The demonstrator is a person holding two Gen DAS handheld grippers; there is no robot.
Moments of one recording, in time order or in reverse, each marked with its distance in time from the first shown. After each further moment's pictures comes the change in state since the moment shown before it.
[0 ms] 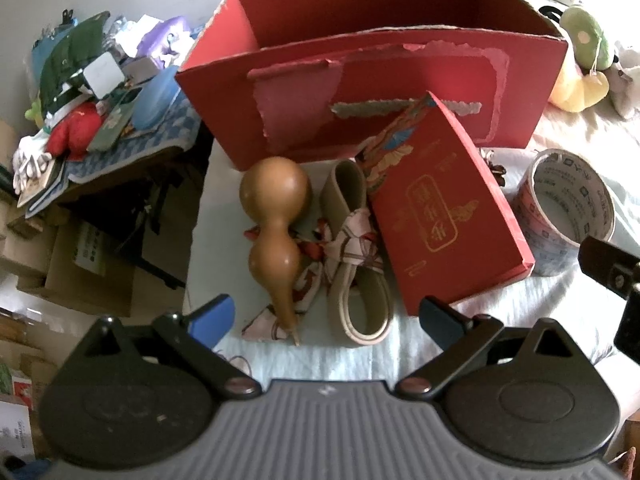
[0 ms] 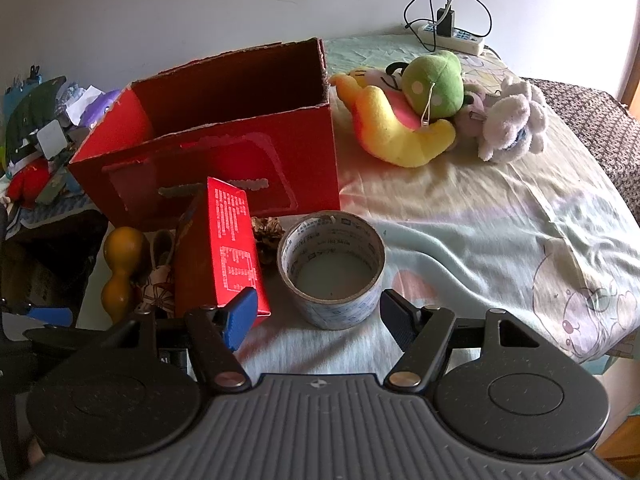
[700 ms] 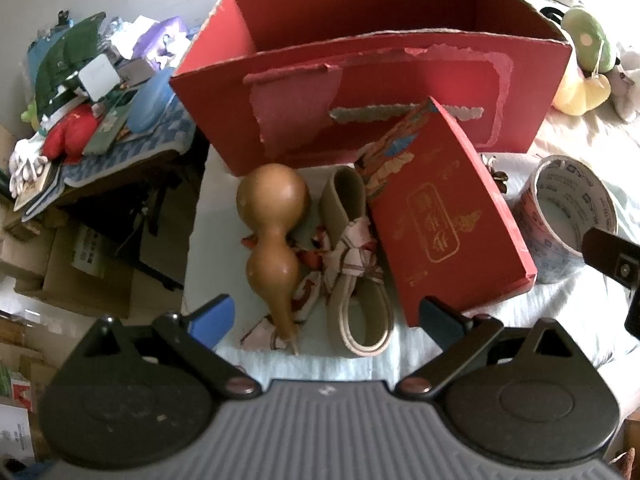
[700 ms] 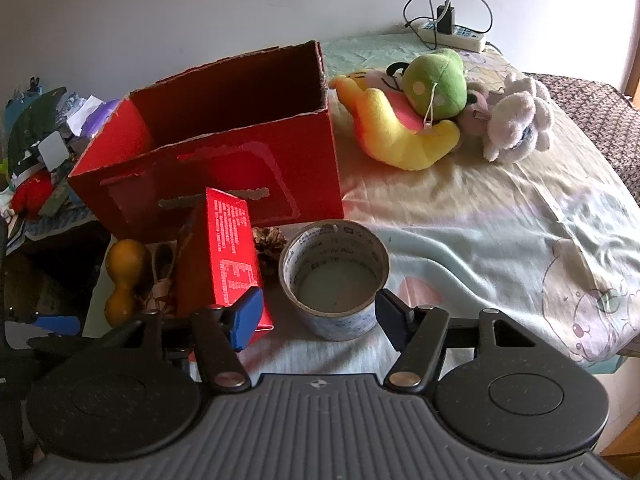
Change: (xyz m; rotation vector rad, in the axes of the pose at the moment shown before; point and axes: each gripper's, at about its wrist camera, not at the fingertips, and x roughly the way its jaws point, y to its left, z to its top) left arm 0.004 -0.001 0.009 0.007 0.009 -0.006; right arm 0.007 -0.005 0.006 0.025 0.003 0.033
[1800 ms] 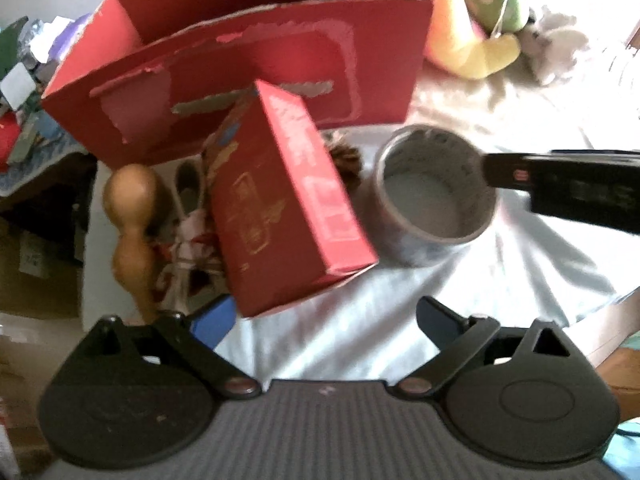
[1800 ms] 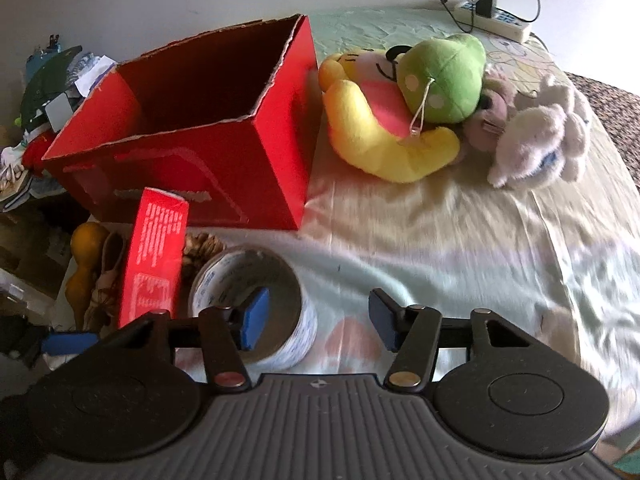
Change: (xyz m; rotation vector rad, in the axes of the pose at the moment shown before) left arm -0.004 -0.077 0.011 0.049 0.083 -0.191; right arm 0.046 -0.076 0.051 -0.136 0.131 0.112
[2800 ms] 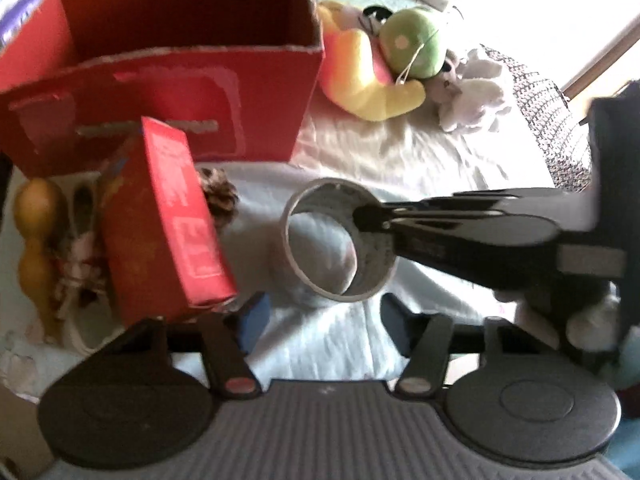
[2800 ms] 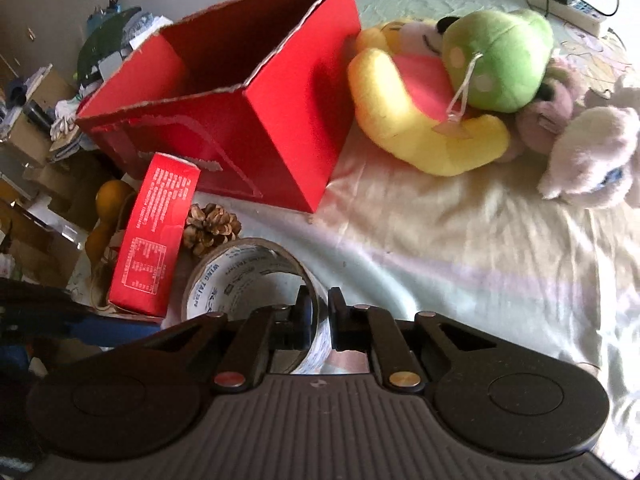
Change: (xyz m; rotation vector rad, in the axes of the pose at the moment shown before) left arm -0.007 -0.027 0.030 -0.211 -0.026 -0.241; right arm 0.023 -0.037 0.009 -0.127 0.089 0.207
